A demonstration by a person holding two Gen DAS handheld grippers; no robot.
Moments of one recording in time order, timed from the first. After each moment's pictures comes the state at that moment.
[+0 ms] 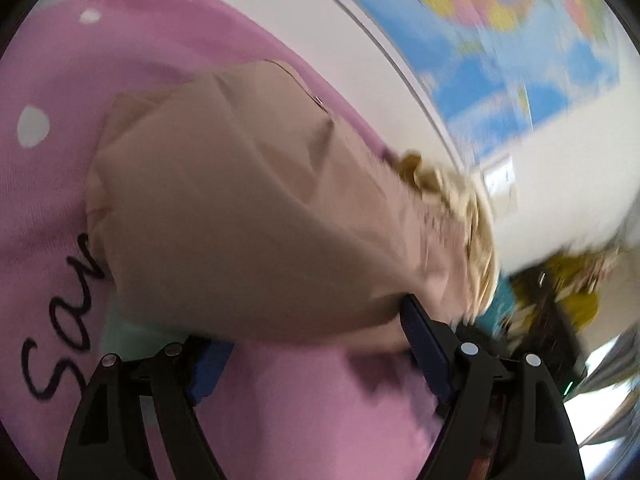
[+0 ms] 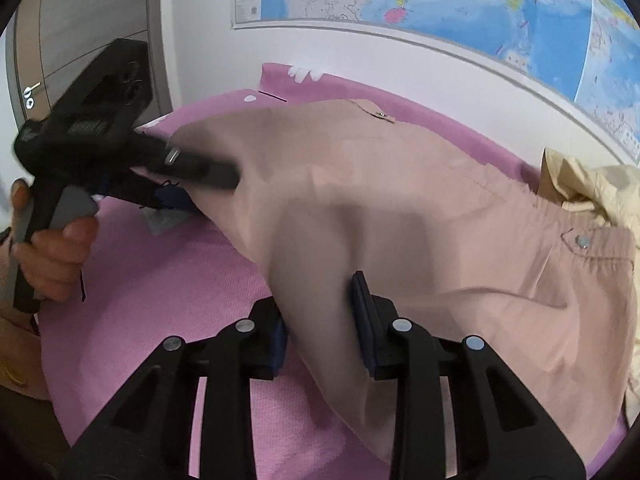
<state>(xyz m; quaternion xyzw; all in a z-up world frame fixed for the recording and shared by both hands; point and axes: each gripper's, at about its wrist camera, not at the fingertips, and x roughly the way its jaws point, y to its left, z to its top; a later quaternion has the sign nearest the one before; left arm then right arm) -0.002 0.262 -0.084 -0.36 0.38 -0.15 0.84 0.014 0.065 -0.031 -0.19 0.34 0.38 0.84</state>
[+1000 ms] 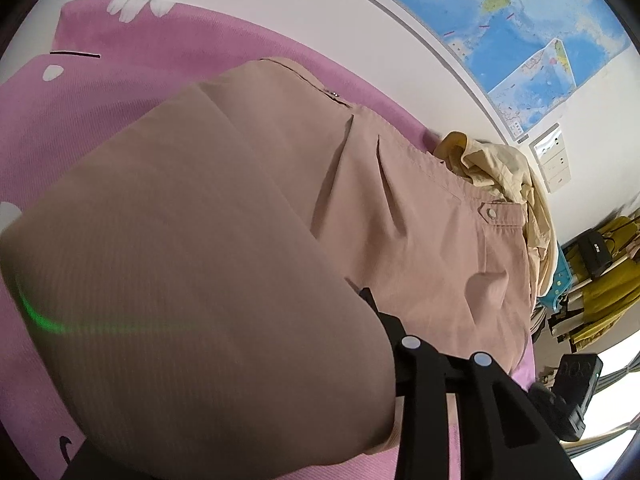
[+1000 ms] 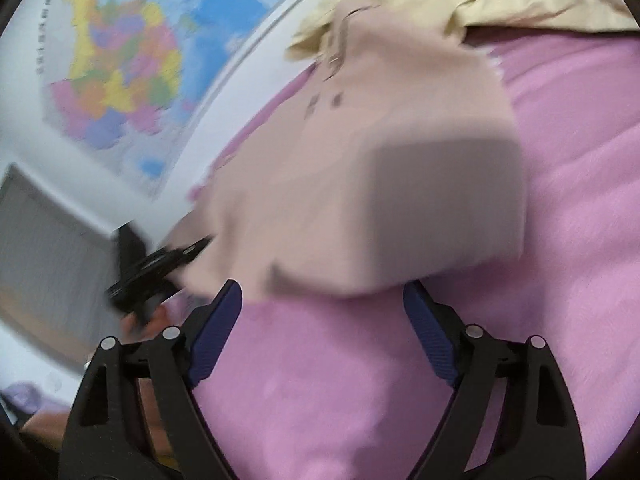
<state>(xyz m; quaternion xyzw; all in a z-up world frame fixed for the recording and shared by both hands) 0.047 0.245 -0.080 -0.24 0.44 -0.10 0.86 0.010 -0.123 -0.058 0.27 0.44 0.24 0.82</state>
